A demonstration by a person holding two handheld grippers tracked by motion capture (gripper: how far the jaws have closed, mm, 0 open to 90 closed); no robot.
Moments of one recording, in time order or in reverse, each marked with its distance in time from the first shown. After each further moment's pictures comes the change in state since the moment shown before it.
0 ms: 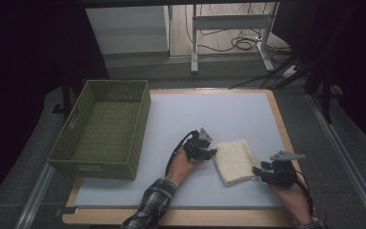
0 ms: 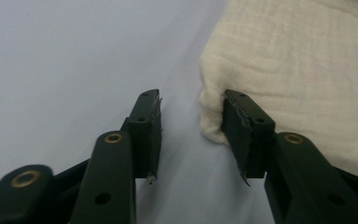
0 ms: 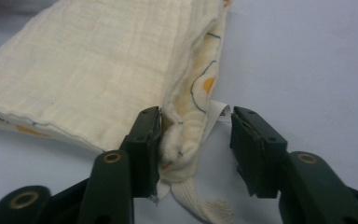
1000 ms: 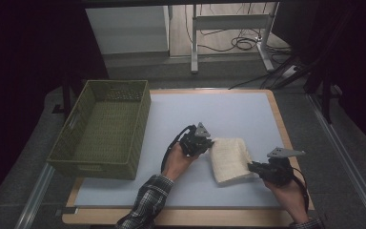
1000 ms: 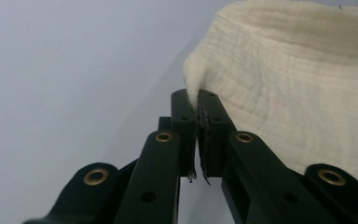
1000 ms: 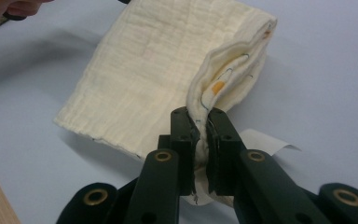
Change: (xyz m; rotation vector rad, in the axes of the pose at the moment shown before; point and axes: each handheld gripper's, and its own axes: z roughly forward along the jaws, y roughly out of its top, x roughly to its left) left arm -0.002 0.017 -0.042 -0.059 0.018 0.060; right arm 0.022 0.024 -0.014 -0.060 0.146 0.000
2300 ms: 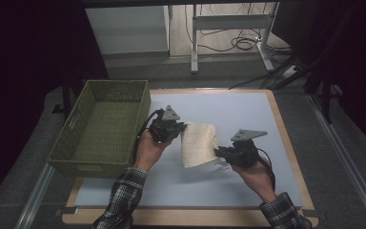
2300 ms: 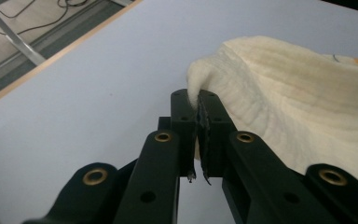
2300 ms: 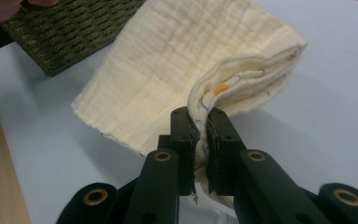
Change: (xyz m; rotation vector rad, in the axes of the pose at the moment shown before) left arm 0.048 0.000 -0.097 -0.030 0.154 -0.048; right arm 0.062 0.080 0.049 -0.042 0.119 -0.131
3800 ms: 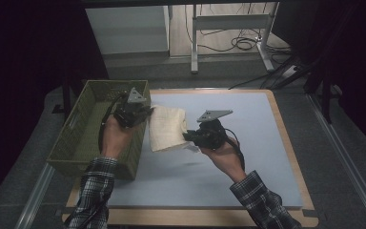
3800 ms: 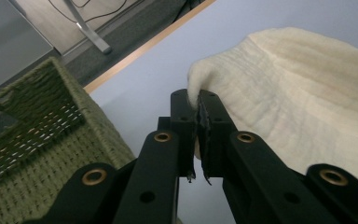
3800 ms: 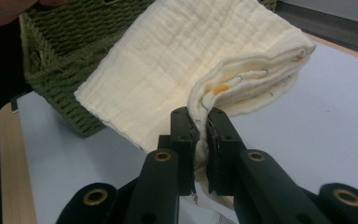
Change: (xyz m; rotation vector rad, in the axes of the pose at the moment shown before) left arm 0.065 -0.002 -0.075 0.055 0.187 -0.020; right arm 0.040 0.083 0.050 -0.036 0.091 -0.063
